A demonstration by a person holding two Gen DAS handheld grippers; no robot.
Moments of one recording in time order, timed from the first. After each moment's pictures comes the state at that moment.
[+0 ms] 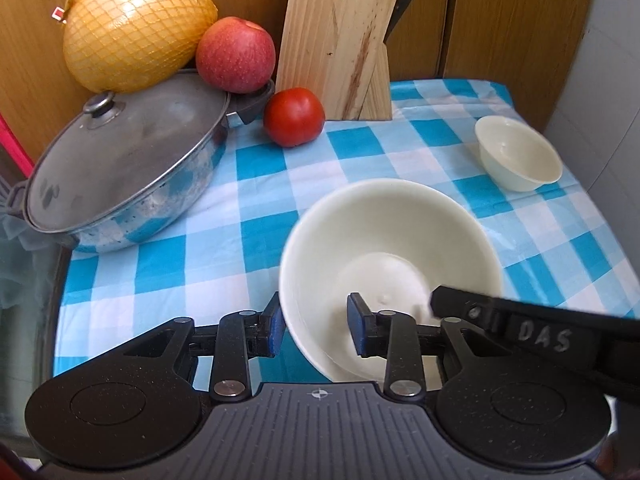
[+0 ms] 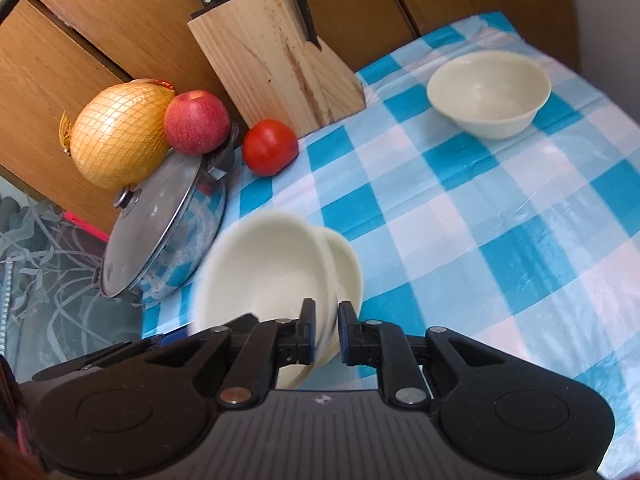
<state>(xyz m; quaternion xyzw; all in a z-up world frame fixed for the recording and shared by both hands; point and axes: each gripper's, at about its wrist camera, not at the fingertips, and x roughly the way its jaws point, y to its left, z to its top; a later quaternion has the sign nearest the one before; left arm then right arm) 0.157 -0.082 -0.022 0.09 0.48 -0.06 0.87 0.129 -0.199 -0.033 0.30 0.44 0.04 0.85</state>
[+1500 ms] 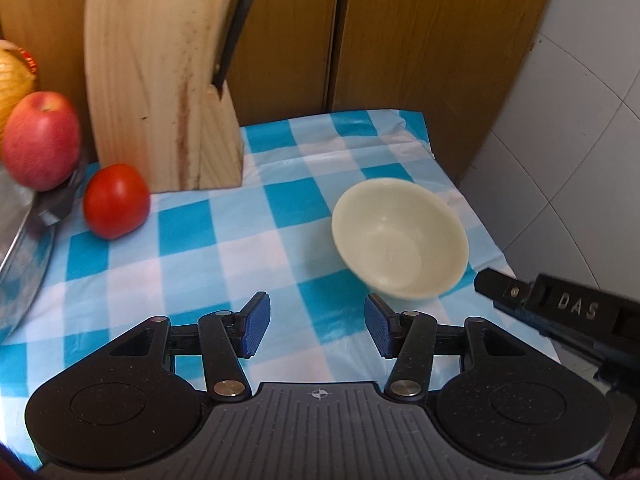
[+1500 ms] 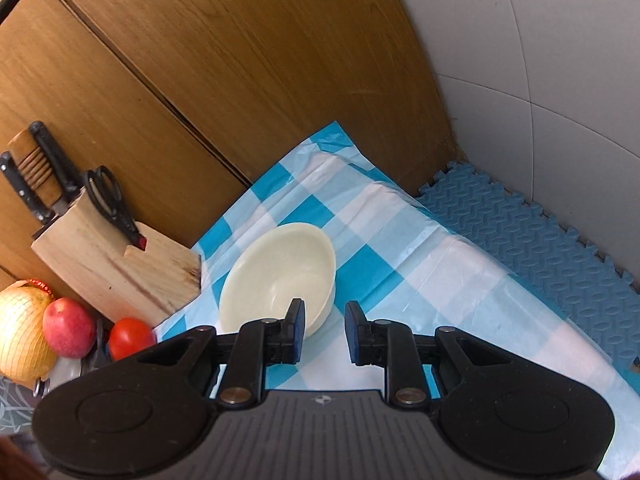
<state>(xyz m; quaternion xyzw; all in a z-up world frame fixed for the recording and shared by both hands) 0.247 -0.216 -0.028 0.04 0.48 -0.15 0.86 0.157 -0.372 -0.051 0.36 0.35 -0.13 0.85</state>
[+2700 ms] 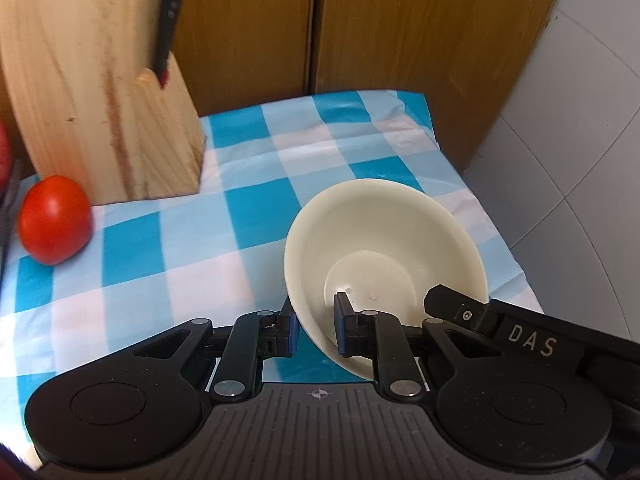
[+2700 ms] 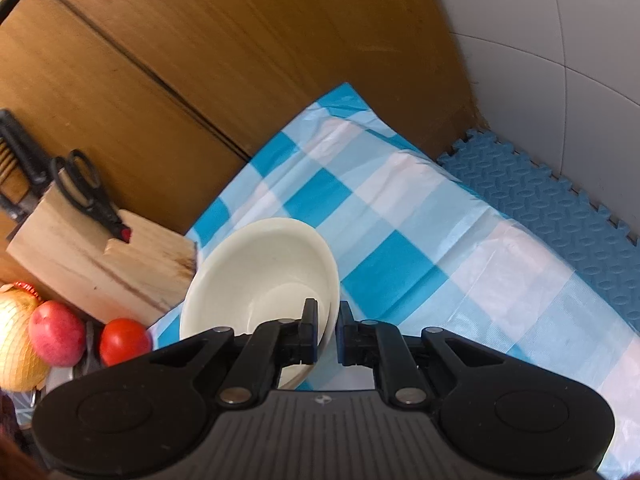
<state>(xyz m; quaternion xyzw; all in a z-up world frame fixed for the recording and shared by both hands) 0.292 -0.243 -0.059 0.05 0.50 -0.16 0.85 0.203 -0.368 -0.081 0.38 0.39 -0.11 0.83</state>
